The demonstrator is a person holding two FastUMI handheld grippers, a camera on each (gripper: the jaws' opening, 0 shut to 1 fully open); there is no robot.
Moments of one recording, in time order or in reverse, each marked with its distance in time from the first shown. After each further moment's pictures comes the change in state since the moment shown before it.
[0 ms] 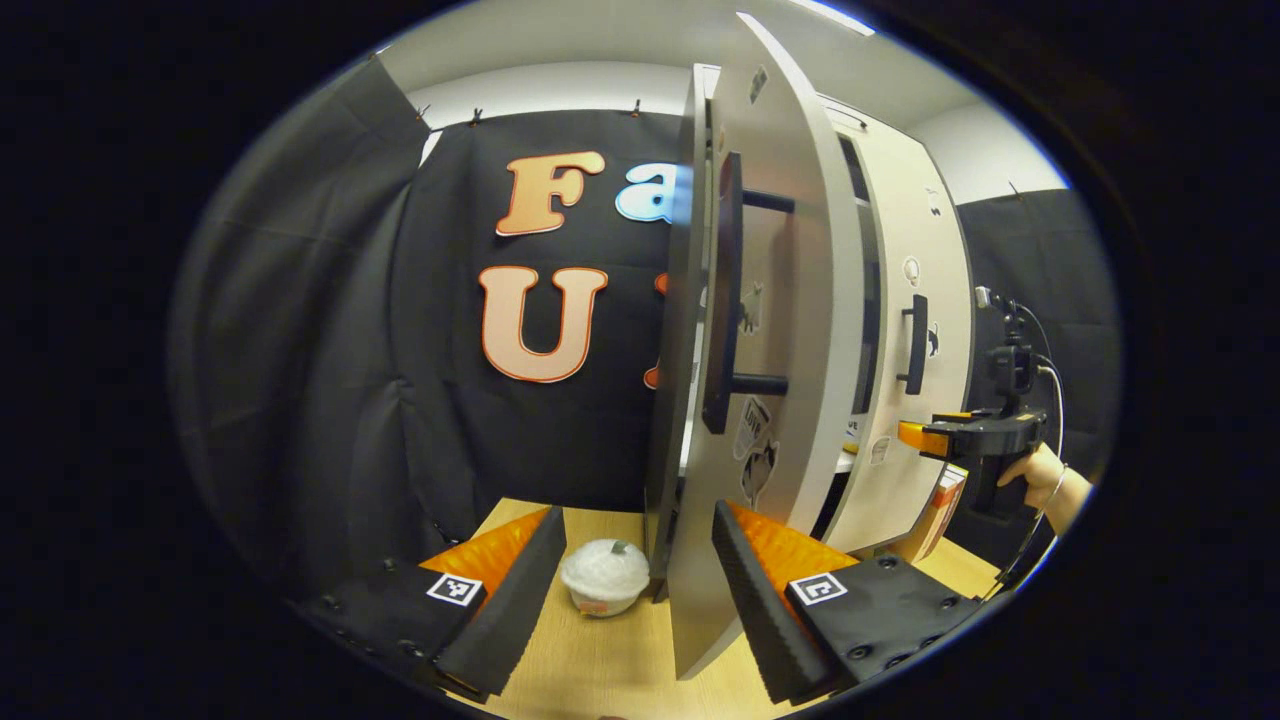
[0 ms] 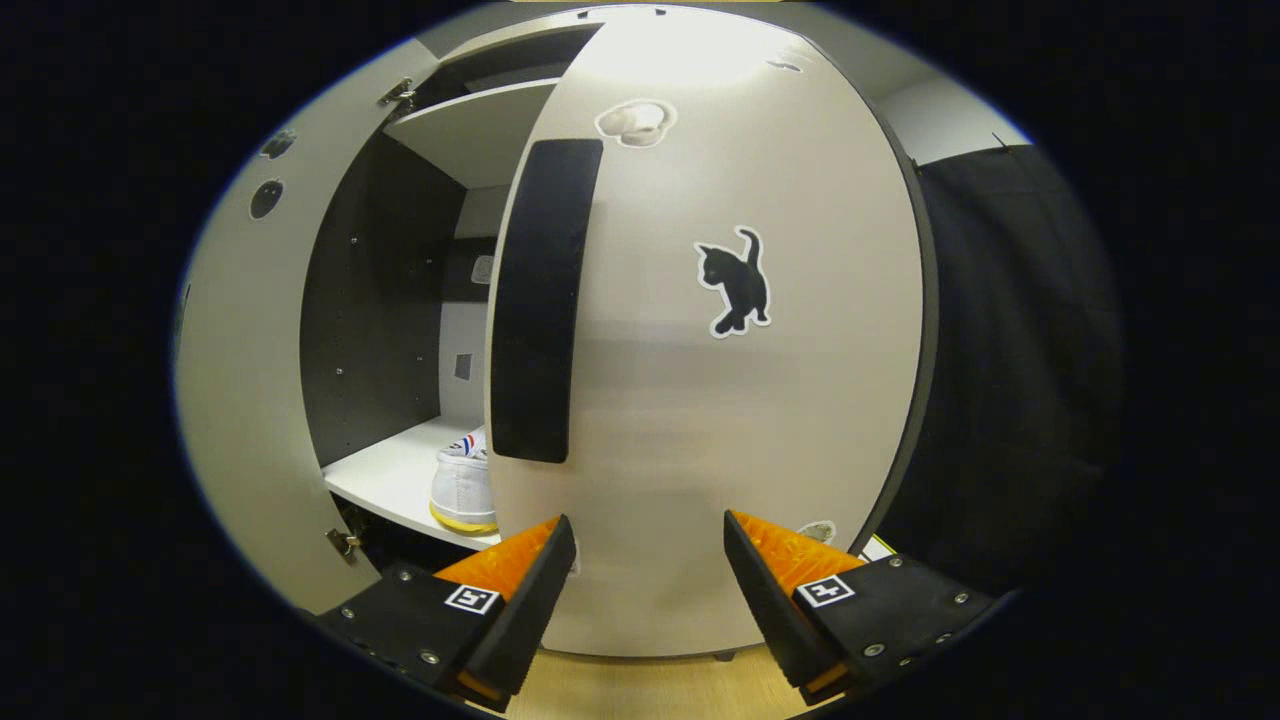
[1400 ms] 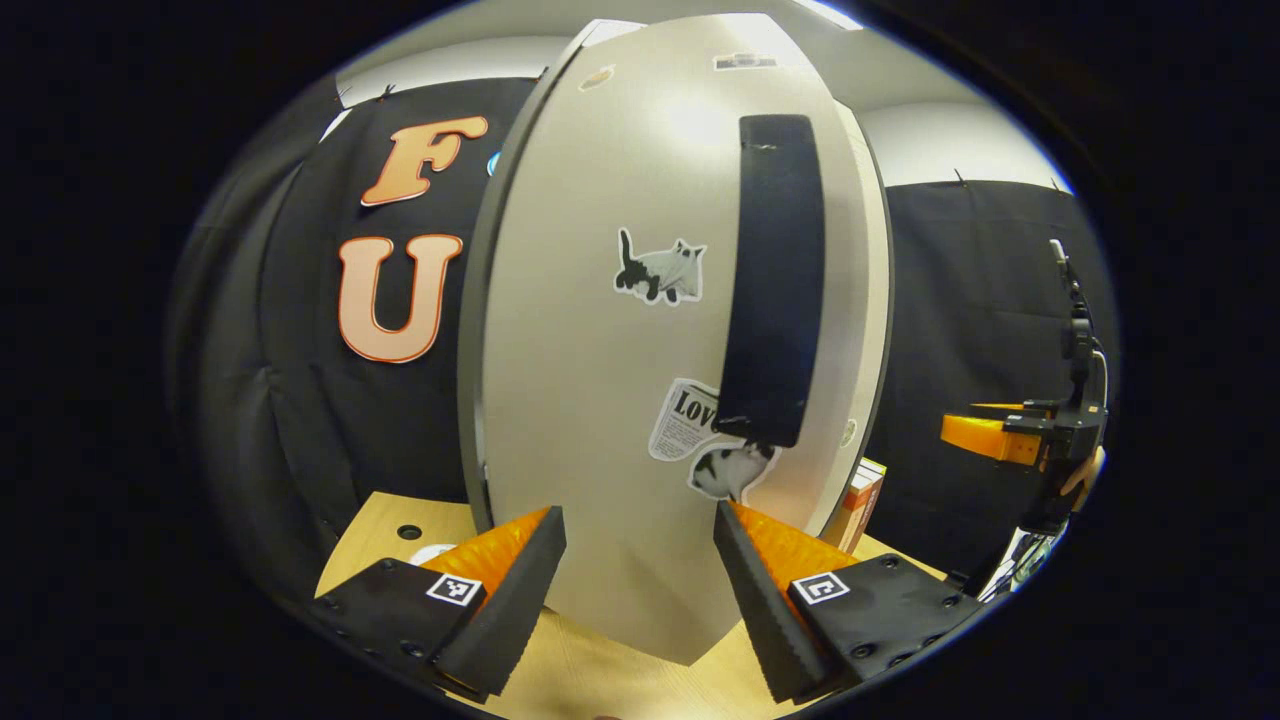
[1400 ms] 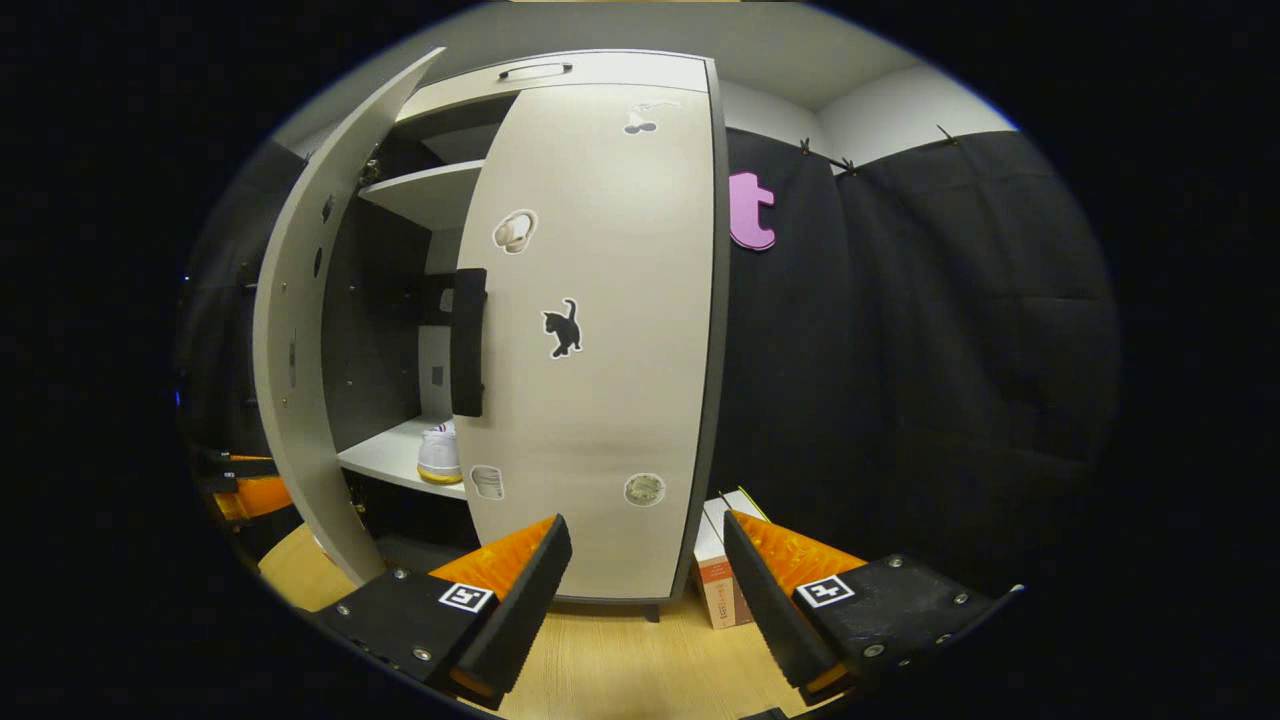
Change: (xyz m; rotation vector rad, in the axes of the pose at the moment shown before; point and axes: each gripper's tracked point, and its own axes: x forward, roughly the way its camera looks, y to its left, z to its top) left arm 0.094 -0.155 -0.027 -0.022 0.088 -0.256; right arm -0.136 -0.109 0.001 0.058 0.000 -0.094
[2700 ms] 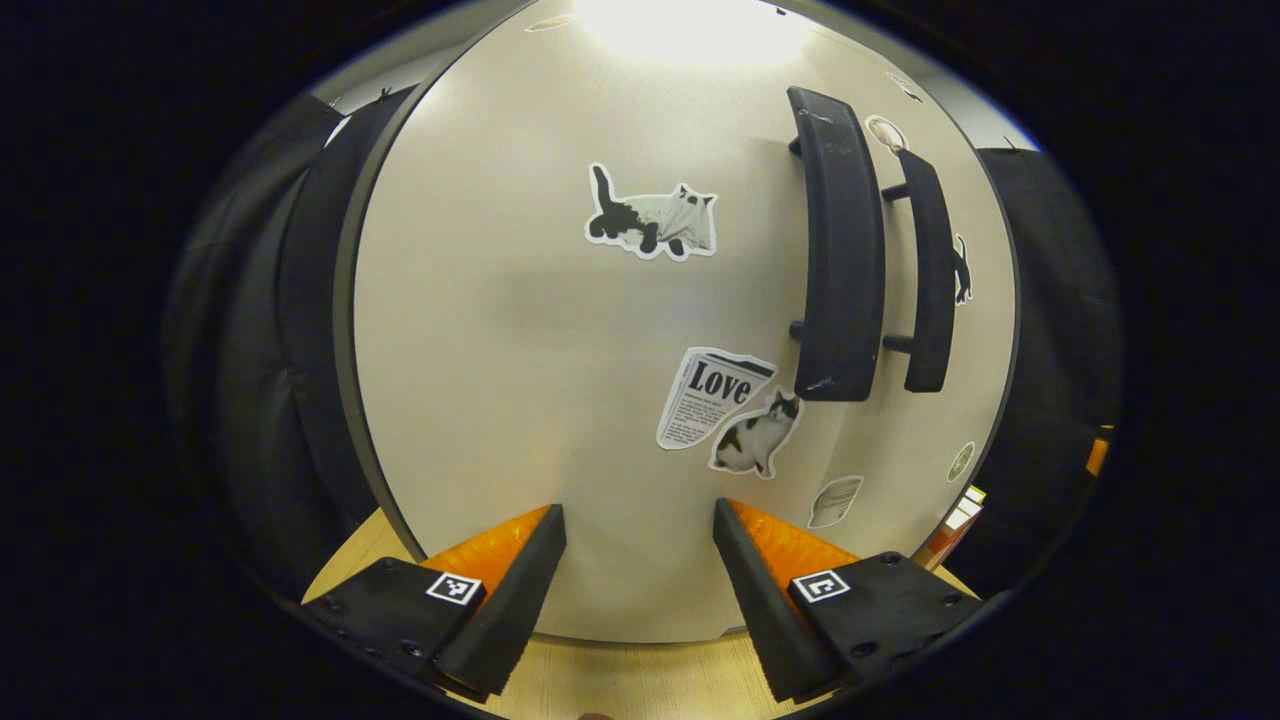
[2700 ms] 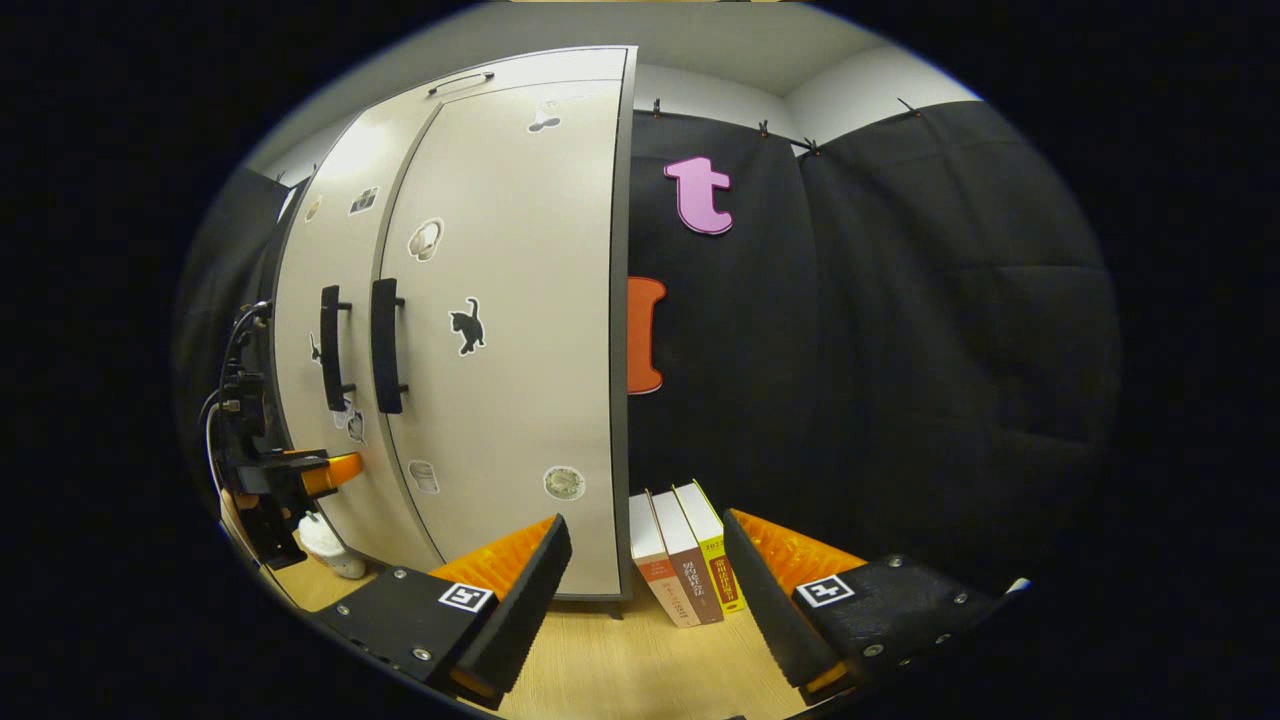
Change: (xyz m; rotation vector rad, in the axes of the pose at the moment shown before) left arm 0.049 -0.012 0.010 0.007 0.003 0.238; right arm 0.008 -0.081 -0.001 0.048 0.010 -0.012
